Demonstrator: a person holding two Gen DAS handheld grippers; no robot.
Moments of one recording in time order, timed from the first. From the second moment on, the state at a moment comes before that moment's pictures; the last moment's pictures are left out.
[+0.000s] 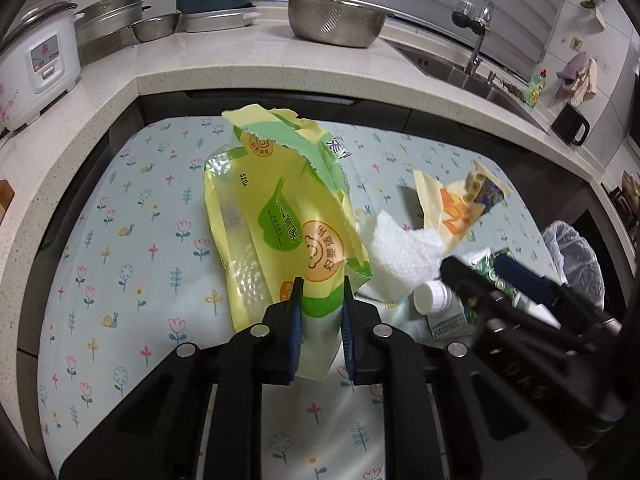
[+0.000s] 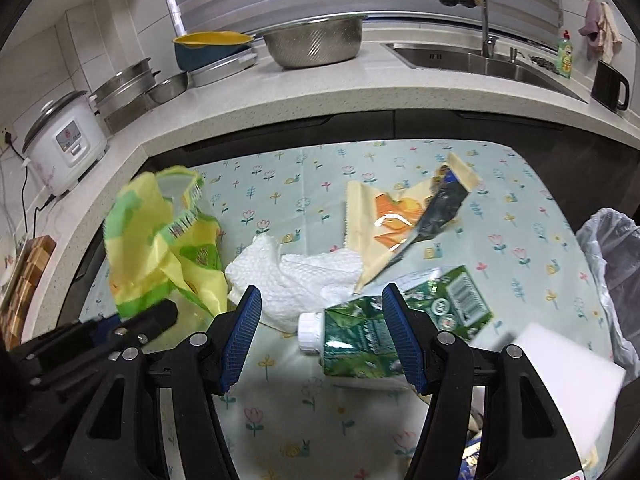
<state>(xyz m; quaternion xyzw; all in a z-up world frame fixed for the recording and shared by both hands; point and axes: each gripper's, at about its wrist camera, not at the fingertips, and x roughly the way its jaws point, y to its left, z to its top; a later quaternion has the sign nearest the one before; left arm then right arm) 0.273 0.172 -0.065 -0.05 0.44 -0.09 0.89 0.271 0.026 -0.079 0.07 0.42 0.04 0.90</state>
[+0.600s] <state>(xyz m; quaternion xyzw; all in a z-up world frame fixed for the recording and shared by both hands) 0.288 0.184 -0.059 -0.06 0.44 -0.07 0.89 0.295 0.040 -0.092 0.05 0.44 0.04 0.90</state>
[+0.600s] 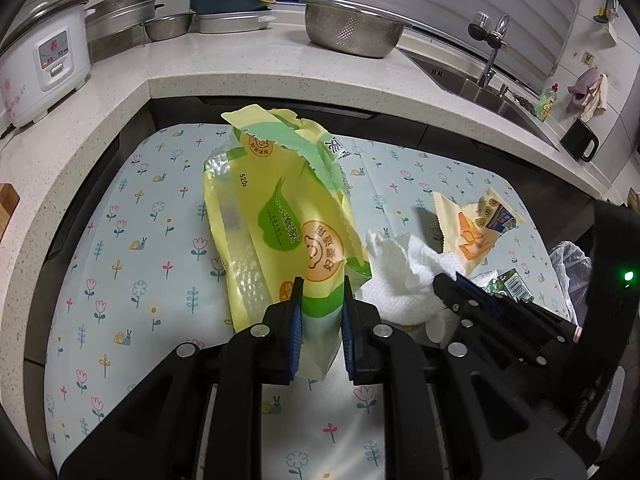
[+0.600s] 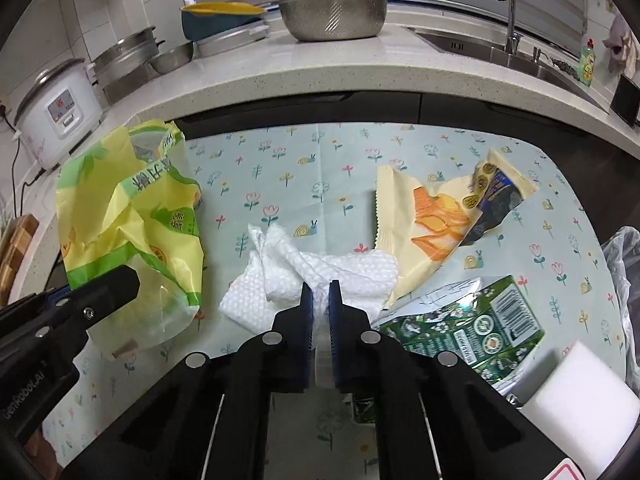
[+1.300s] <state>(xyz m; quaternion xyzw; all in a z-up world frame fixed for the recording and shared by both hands) 0.243 0.092 0.009 -0.02 0.39 -0.14 0.91 0.227 -0.061 0.030 0.09 0.32 -0.01 0.94</state>
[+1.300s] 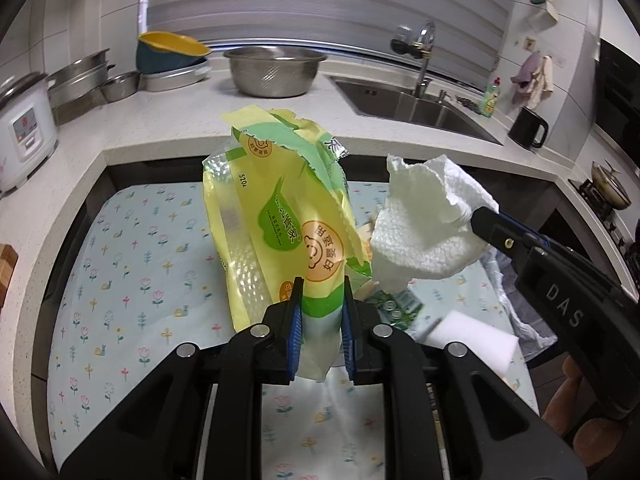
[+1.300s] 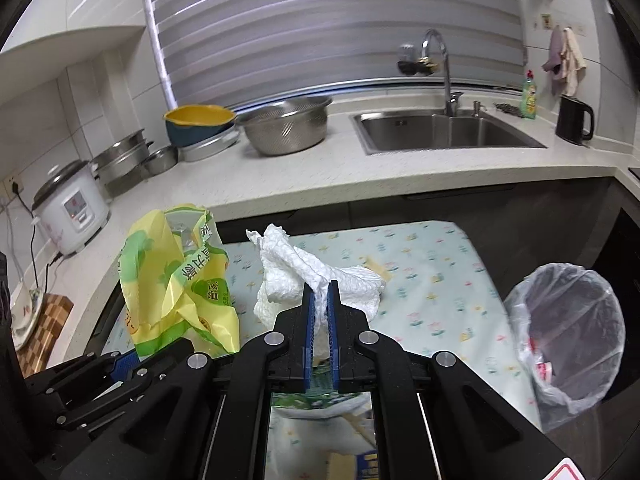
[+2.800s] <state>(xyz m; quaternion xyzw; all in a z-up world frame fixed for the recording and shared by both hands) 0.213 -0.235 -0.056 0.09 0.44 -0.35 0.82 0.130 -0.370 -0.016 0.17 0.31 -0.24 0.90</state>
